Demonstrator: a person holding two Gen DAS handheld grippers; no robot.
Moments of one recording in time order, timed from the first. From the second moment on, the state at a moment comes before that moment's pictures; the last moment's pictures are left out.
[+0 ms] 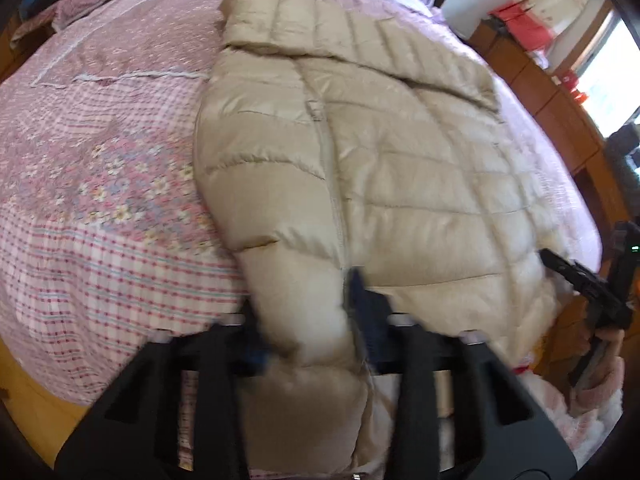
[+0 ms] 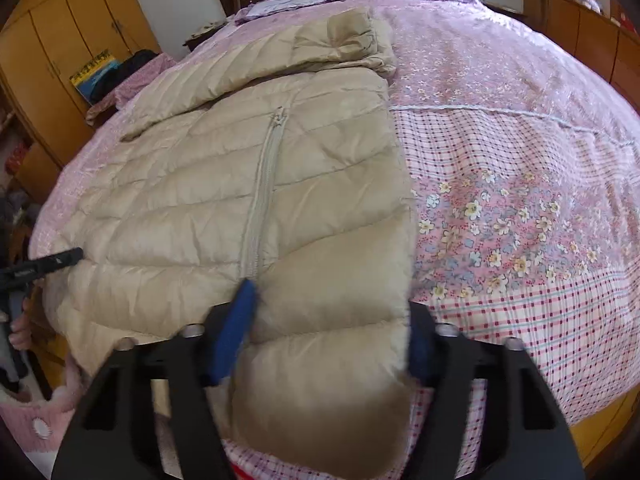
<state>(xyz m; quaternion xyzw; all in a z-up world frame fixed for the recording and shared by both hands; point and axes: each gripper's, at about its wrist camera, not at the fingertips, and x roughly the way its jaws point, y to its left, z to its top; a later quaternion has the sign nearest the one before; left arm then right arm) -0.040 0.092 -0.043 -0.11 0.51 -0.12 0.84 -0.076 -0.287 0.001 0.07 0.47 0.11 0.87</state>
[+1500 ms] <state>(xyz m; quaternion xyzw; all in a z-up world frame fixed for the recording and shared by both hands) -0.009 0.130 0.101 -0.22 0.41 -0.14 0.87 -0.059 -0.301 0.148 0.22 0.29 0.14 0.92</state>
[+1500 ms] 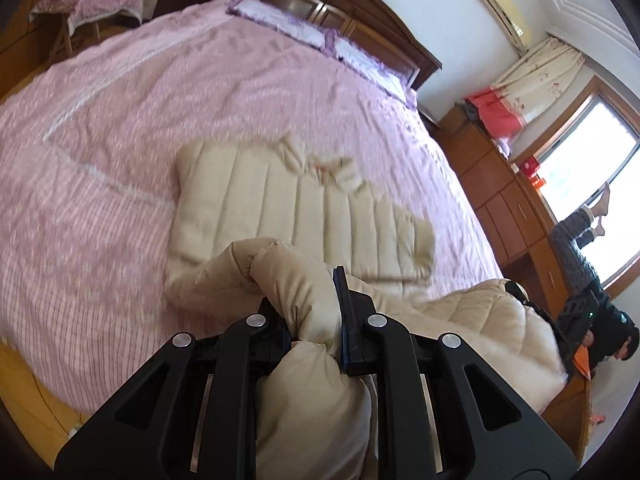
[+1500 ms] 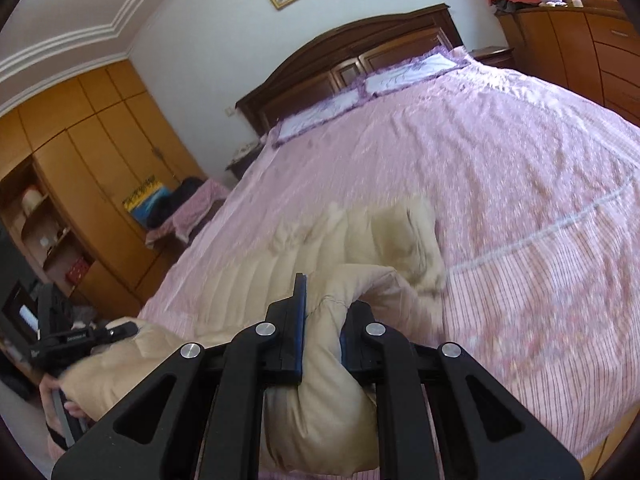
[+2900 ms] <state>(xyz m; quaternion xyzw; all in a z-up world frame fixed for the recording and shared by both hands) 0.110 0.112 0.037 -0.10 0.44 -0.04 0.89 0.128 -0.284 0.038 0.16 0.41 0.05 0.90</state>
